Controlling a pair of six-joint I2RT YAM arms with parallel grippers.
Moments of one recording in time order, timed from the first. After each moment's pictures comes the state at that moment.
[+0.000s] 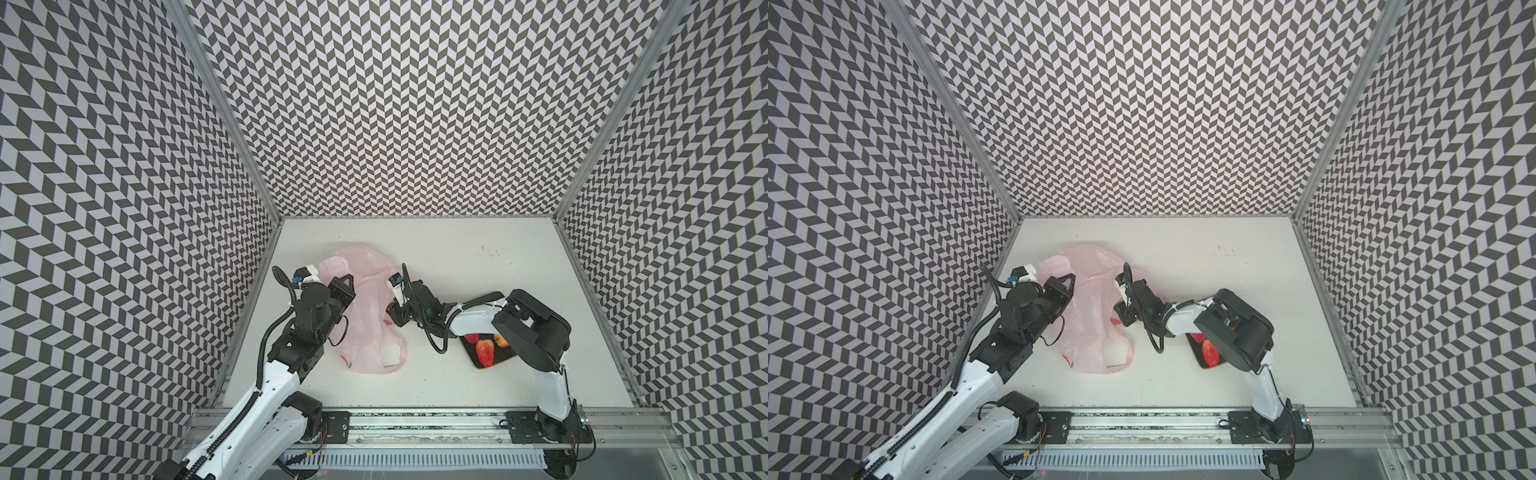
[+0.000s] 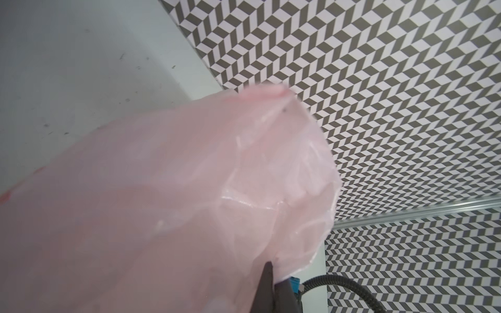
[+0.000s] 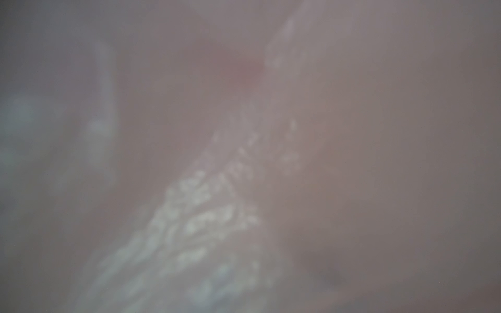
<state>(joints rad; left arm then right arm) -0.41 0.78 0.58 -0.03 -0.12 -1.09 0.88 2.02 1.08 0.36 -0.04 0.25</state>
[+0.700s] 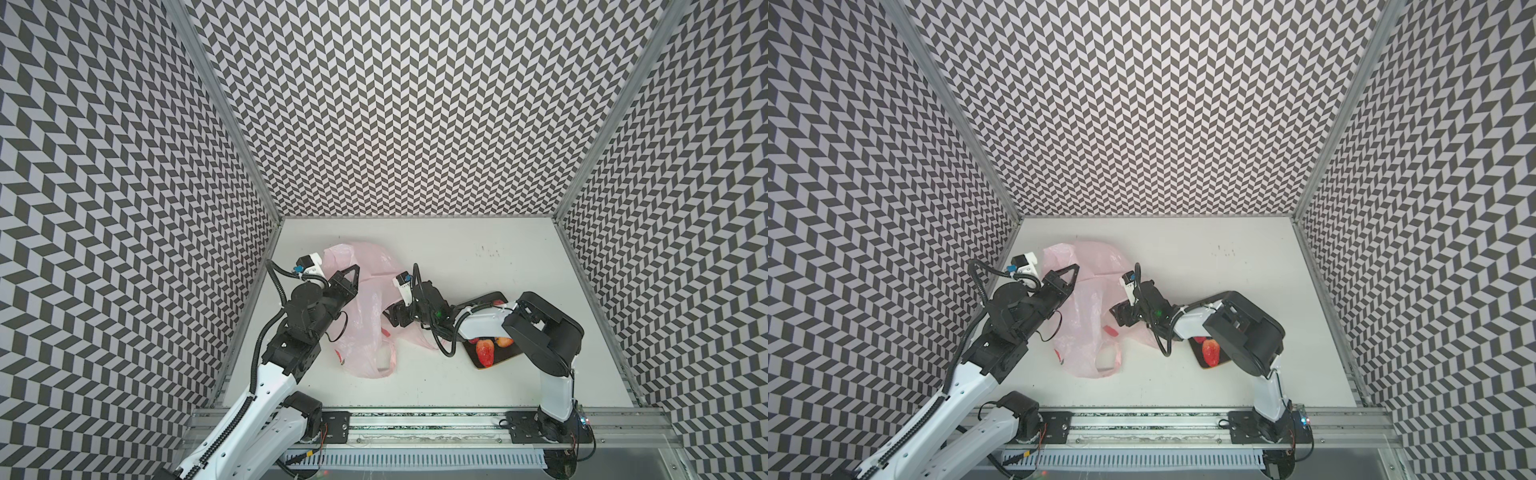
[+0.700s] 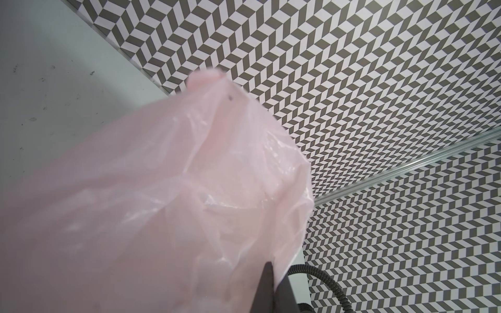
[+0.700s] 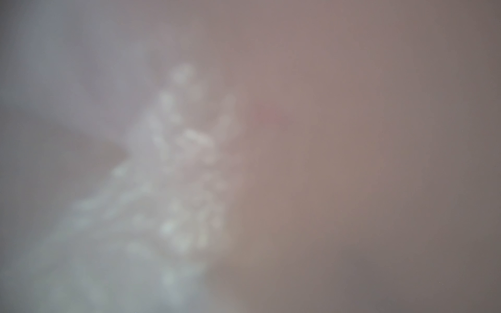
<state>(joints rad) -0.41 0.76 0.63 0.01 0.01 -1.00 0.87 1.95 0.98 0.46 -0.11 0.37</state>
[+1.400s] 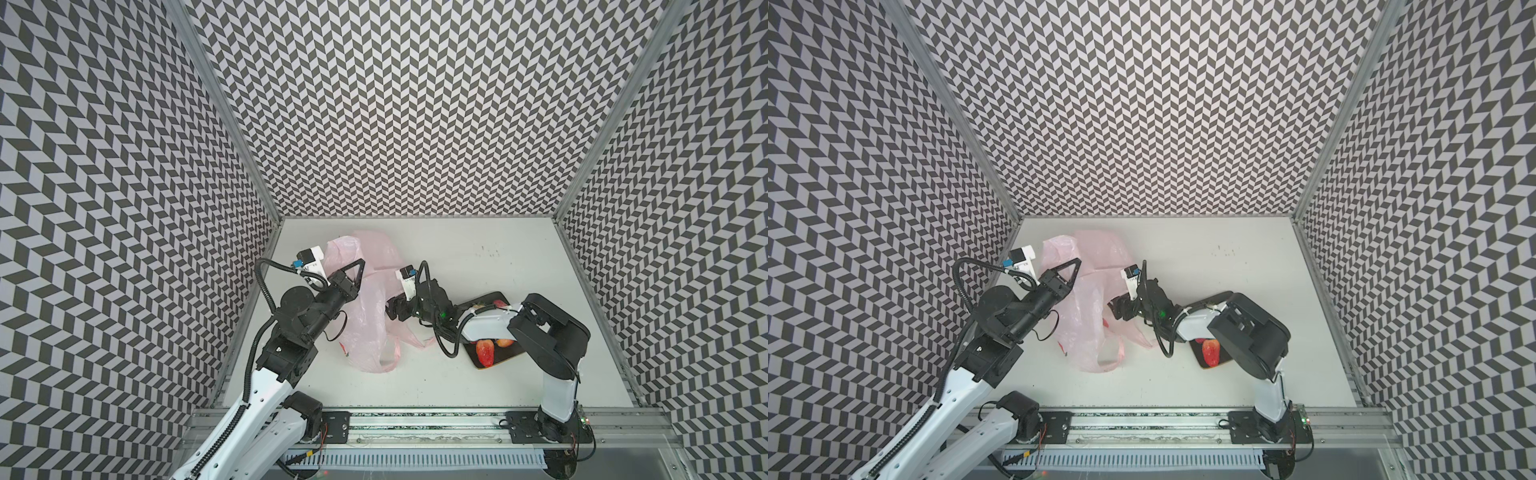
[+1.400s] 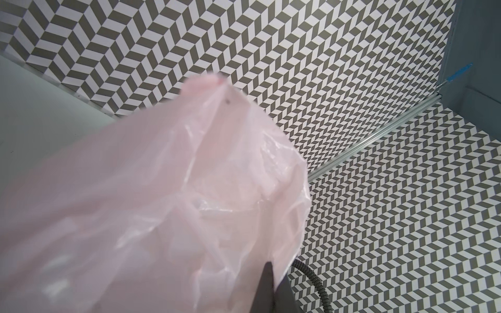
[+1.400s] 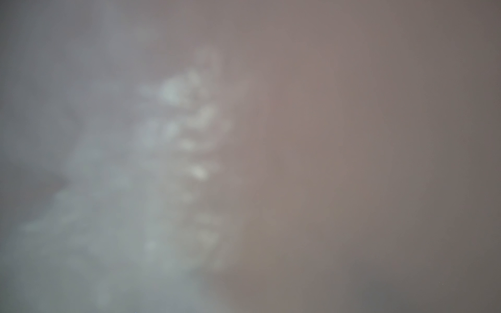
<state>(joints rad) -0.43 0.71 0.66 0.10 0.11 -0.94 0.87 1.90 0.94 0.61 -0.07 0.41</state>
